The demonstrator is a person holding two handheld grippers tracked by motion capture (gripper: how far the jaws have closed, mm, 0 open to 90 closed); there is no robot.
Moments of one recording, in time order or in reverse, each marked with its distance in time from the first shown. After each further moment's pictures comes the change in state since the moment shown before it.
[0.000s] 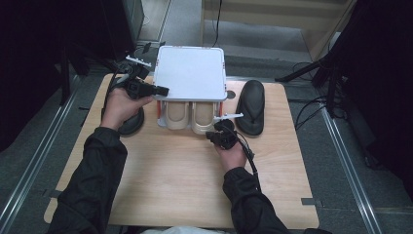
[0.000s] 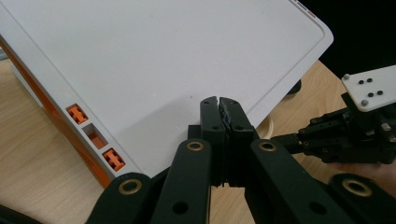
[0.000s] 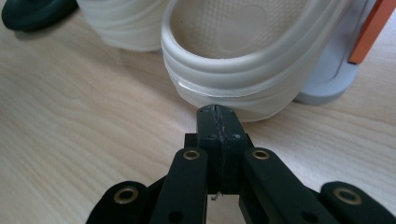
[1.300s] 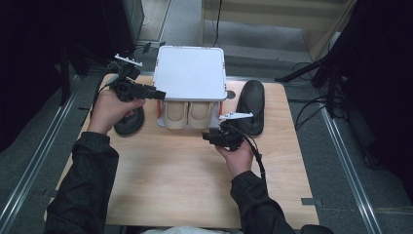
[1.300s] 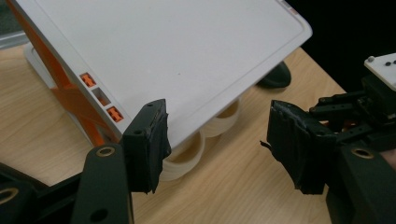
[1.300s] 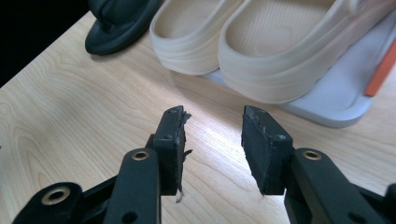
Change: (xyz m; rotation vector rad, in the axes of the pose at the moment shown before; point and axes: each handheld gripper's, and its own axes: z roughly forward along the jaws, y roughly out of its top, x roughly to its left) left arm -0.015 -0.007 -0.037 -0.007 -0.008 -0.021; right arm 0.005 0.002 -0.042 -0.103 0.144 -0.050
